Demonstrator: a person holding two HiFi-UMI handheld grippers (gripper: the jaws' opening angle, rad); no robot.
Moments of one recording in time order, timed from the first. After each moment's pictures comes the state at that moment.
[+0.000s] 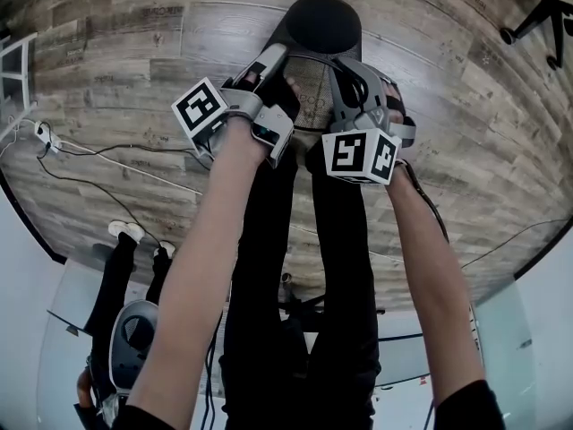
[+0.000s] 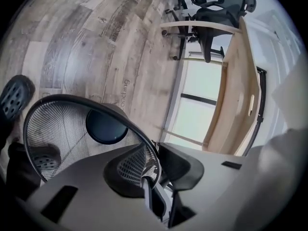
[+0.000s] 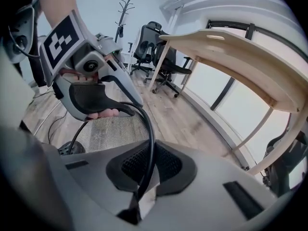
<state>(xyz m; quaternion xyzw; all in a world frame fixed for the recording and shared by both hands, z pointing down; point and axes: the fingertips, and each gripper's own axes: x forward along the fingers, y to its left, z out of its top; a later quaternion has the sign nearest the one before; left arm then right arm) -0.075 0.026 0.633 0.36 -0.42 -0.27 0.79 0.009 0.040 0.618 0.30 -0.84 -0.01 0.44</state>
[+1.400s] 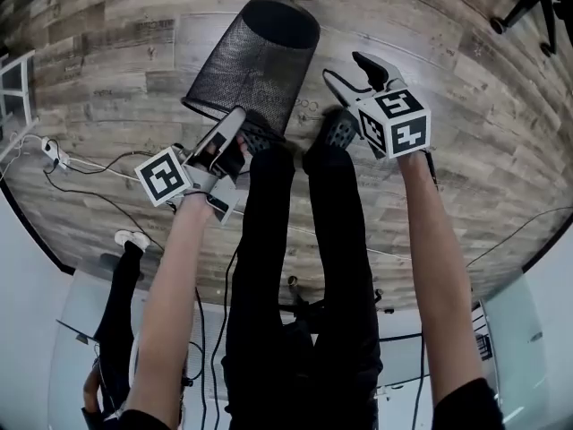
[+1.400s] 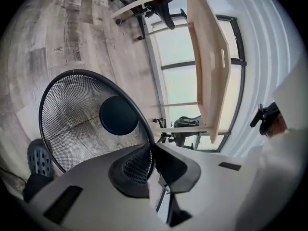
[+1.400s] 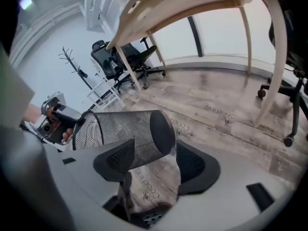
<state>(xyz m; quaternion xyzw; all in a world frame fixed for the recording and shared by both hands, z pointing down) -0.108 0.098 0.582 0.54 -0.37 -0.11 0.75 0.053 0.035 0.650 0.30 -0.80 0.38 0.34</state>
